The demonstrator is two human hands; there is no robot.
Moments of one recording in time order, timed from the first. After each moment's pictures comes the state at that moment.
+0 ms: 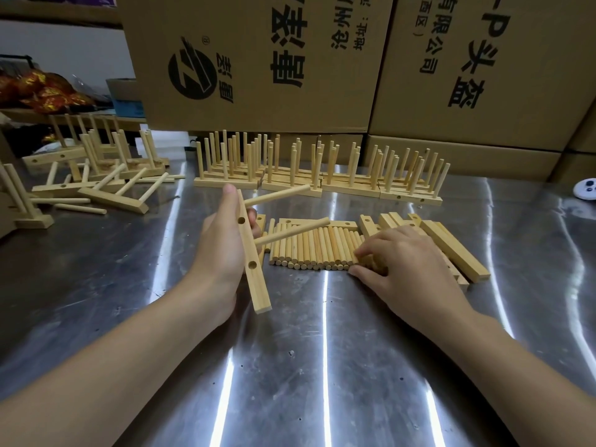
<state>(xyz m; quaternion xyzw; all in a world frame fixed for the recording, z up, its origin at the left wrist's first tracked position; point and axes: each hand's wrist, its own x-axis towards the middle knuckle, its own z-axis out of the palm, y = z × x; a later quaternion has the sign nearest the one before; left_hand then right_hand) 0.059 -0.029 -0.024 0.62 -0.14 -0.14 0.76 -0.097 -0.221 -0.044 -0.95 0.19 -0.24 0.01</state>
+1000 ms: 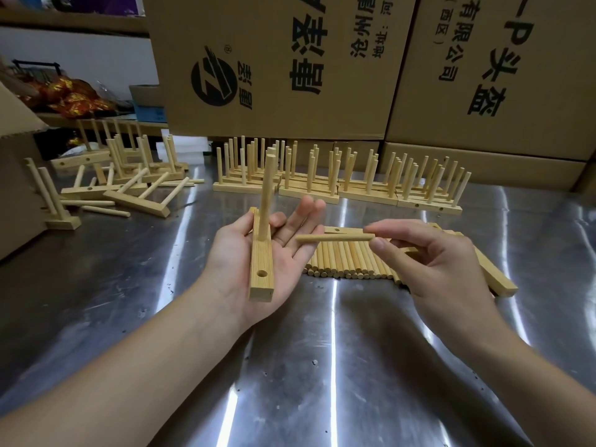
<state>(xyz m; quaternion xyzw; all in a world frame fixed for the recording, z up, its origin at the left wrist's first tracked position) 0.068 -0.027 -0.031 0.20 -0.10 -0.45 0.87 -0.100 -0.186 -0.025 -0.82 0.09 -0.39 0.42</state>
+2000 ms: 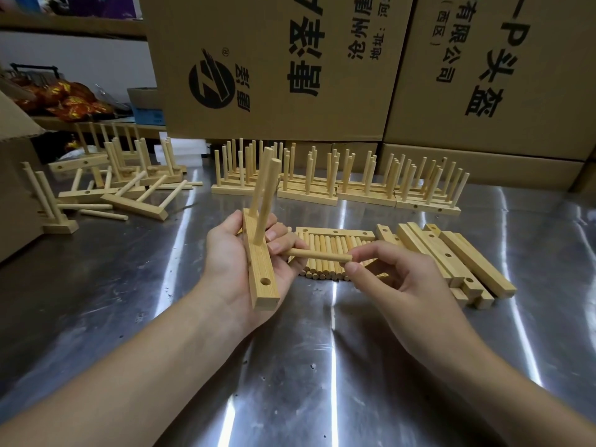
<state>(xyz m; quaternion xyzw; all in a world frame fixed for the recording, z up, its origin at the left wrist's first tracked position) 0.050 -0.025 -0.008 0.25 -0.02 -0.38 0.89 -0.099 -0.161 -0.032 -0.83 0.10 -0.31 0.46</state>
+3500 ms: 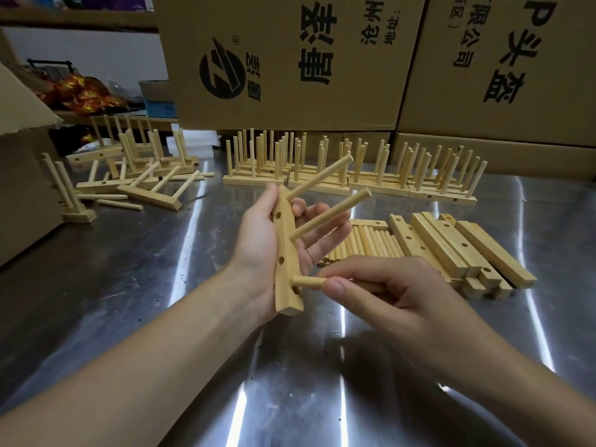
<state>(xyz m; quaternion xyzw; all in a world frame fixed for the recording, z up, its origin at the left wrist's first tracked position) 0.040 -0.019 -0.004 0.35 -0.11 -0.39 0.85 -0.105 -0.138 -0.021 -0.89 -0.07 -0.22 0.39</state>
